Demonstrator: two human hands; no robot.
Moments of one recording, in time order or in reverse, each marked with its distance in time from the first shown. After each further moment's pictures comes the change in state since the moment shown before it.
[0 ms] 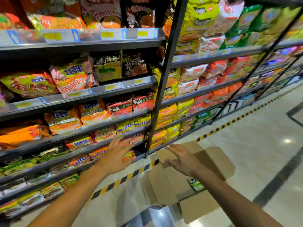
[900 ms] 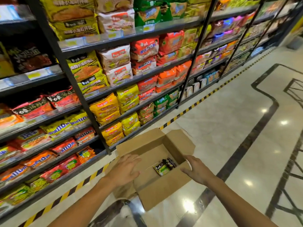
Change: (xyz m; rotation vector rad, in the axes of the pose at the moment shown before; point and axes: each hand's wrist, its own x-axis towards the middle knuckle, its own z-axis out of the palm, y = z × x) left_hand 0.140 0.376 0.166 -0.106 -0.211 0.201; right_hand -0.265 0.380 -0.006 0.272 -0.106 0.502
